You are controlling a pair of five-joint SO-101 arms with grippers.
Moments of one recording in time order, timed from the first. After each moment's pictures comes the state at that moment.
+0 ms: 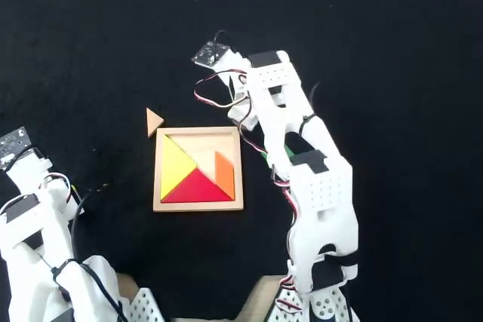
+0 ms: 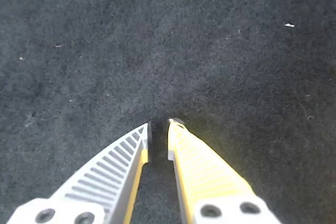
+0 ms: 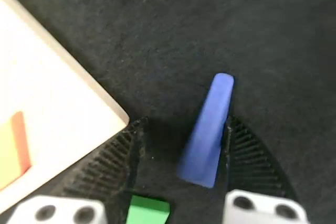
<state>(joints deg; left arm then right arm) -40.3 -39.1 72.8 42.5 -4.6 -15.2 40.0 -19.1 73.5 38.5</state>
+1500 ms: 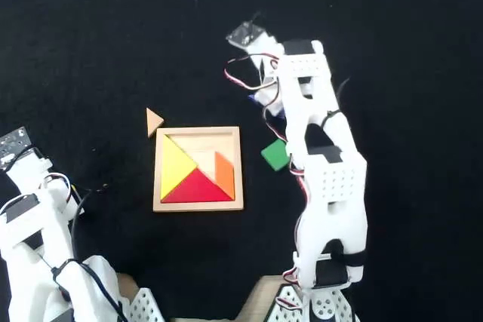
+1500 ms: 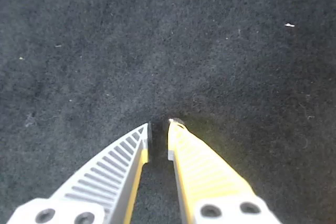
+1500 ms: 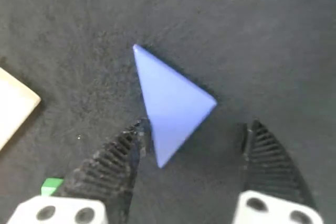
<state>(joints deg) -40.3 -39.1 72.8 42.5 -4.6 -6.2 43.7 -27.9 75.2 39.0</state>
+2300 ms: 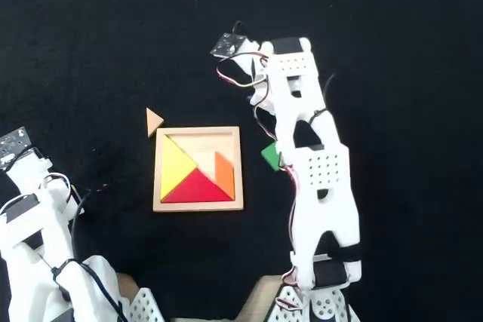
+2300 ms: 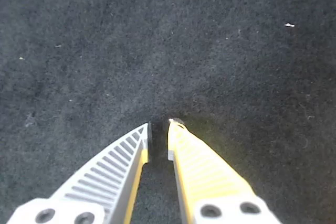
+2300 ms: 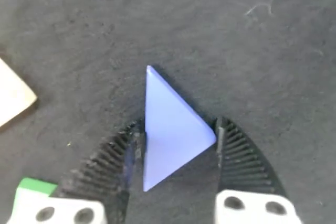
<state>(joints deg) -40.3 -39.1 72.8 42.5 -4.6 -8.4 57.2 -48.9 85.2 50.9</state>
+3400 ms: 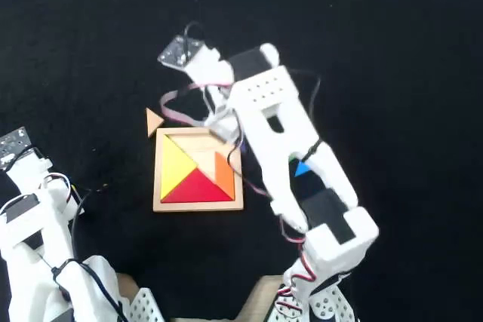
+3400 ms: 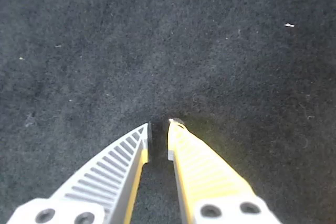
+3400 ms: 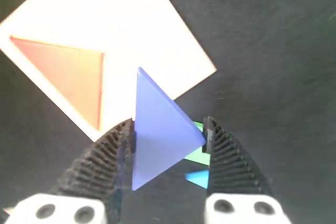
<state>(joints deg) -40.3 -39.1 72.8 42.5 -4.6 -26.3 10.6 -5.3 87.3 25.9</state>
